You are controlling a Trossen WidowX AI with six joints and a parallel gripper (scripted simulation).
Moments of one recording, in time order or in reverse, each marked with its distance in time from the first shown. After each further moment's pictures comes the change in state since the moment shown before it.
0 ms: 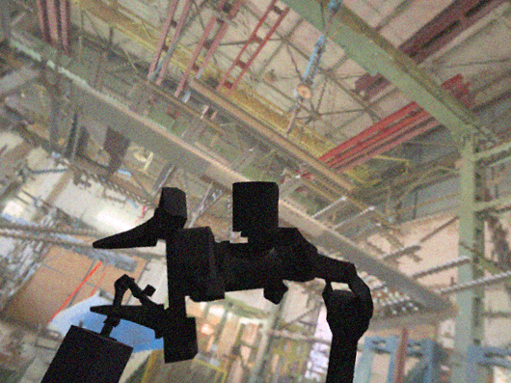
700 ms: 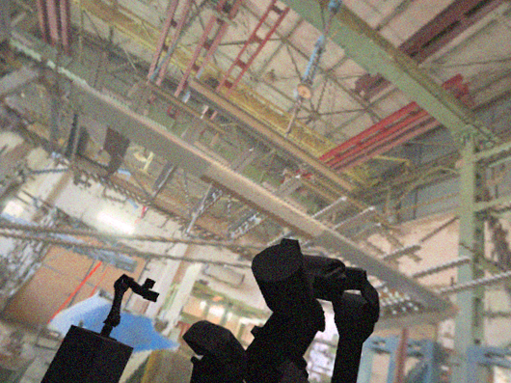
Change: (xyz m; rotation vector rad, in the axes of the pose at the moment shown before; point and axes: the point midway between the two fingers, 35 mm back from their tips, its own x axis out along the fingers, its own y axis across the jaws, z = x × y) arm -0.086 0.169 -0.009 -0.472 -0.188 0.713
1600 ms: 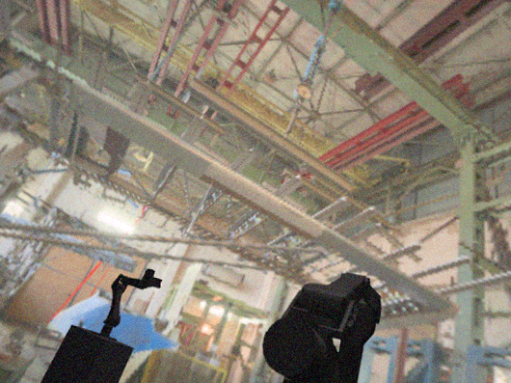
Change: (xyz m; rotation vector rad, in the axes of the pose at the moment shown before) arm 0.012 0.108 0.021 -0.175 -0.110 0.369
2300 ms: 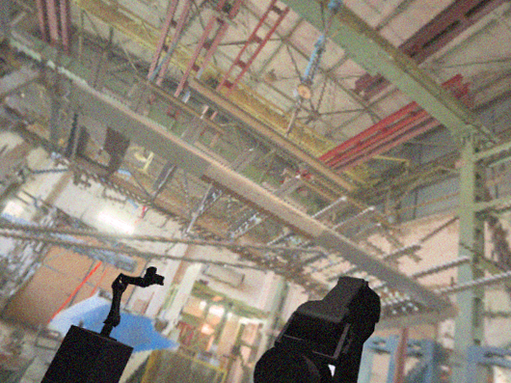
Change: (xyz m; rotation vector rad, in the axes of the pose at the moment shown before) arm 0.030 0.001 0.000 0.000 0.000 0.003
